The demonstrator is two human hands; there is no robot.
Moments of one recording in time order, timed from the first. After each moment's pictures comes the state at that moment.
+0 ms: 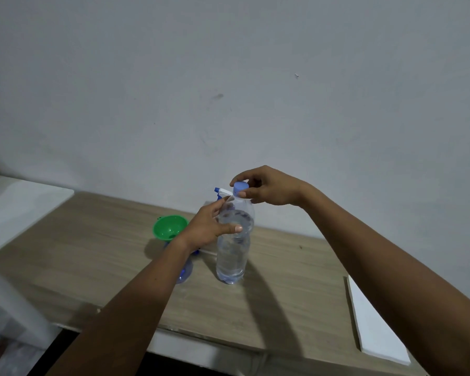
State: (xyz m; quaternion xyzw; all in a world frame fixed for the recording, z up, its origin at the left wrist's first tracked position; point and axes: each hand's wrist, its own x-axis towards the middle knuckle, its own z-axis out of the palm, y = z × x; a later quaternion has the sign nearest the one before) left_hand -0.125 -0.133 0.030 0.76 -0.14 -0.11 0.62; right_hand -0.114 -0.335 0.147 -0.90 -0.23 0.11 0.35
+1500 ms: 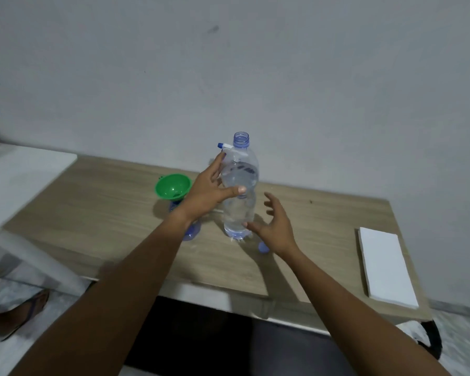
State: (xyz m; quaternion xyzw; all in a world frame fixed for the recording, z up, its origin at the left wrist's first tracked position) left_hand -0.147 -0.136 0.021 0.73 -0.10 -0.09 0.67; right_hand -0.189 -0.328 -0.083 -0.84 0.05 -0.05 0.54
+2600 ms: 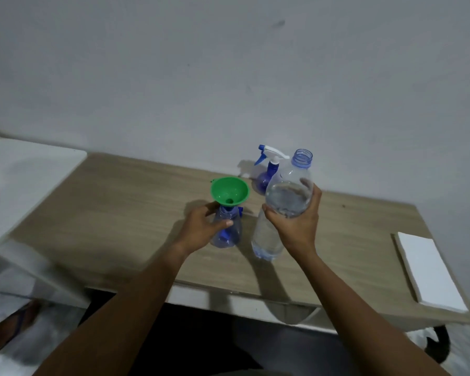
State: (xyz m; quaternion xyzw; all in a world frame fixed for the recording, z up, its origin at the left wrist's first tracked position) left_hand -0.115 0.017 -0.095 0.80 -0.09 -0.07 0.58; right_hand -0.181 -0.200 -0.035 -0.77 0.08 -0.29 0.57
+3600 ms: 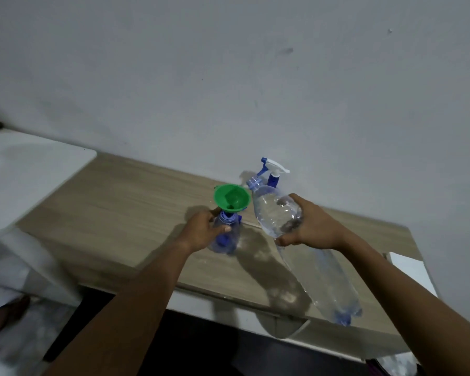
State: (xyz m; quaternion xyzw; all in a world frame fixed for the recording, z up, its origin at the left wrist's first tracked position) left_hand -0.116 0.022 -0.092 0.84 -0.11 -0.09 0.52; right_hand -0.182 -0.249 0.047 -0.93 -0.07 0.08 0.35
